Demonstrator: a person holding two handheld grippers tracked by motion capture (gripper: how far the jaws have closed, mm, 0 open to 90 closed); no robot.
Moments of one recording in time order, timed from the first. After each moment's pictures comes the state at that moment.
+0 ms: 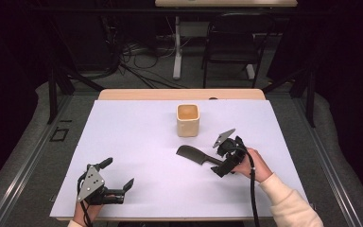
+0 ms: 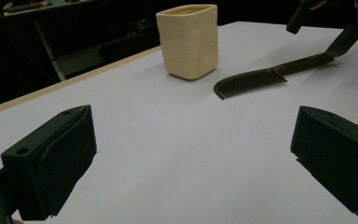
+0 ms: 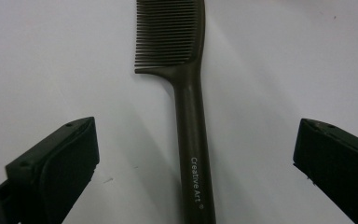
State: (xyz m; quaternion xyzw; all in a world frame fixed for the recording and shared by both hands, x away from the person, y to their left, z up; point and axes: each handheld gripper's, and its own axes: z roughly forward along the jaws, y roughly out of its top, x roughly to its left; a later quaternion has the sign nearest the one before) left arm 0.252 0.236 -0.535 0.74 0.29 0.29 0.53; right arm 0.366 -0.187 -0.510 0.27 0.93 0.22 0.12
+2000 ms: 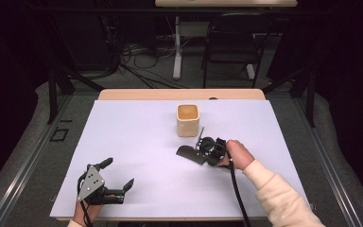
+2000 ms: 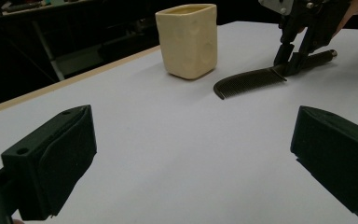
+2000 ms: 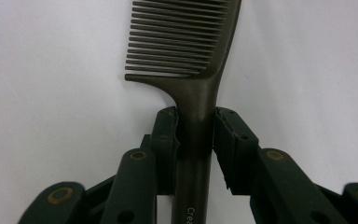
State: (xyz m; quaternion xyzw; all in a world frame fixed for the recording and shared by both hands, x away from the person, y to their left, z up) left arm 0.252 0.236 -0.535 0.74 0.29 0.29 0.53; right arm 0.398 -0.133 -0.528 0.20 0.97 0.06 0.10
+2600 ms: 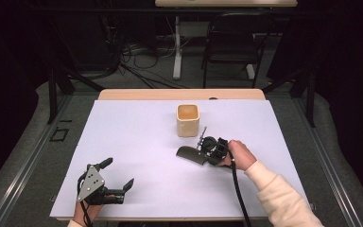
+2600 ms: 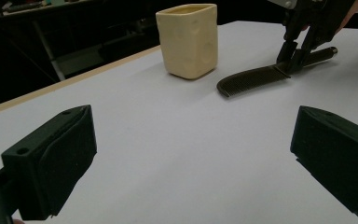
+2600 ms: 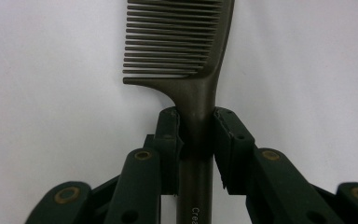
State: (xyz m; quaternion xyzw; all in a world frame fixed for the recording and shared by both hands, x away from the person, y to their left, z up) left arm 0.252 0.236 -0.535 0.74 0.29 0.29 0.53; right arm 0.395 -0.138 -0.523 0.21 0.97 0.07 0.10
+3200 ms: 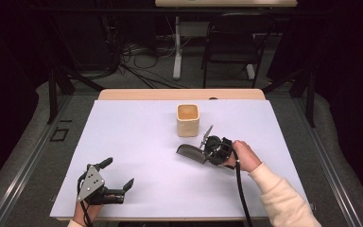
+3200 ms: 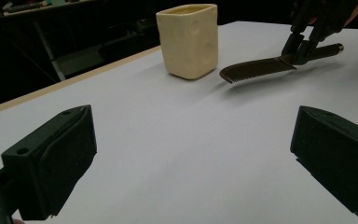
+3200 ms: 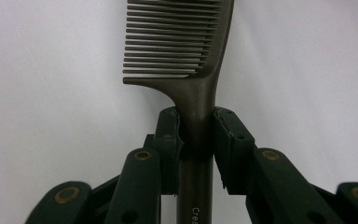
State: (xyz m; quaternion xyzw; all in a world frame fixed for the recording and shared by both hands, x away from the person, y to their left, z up) left arm 0.252 0.236 -0.535 0.74 0.29 0.29 0.53; right arm 0.388 -0.149 -0.513 0.22 0.96 0.11 0.10
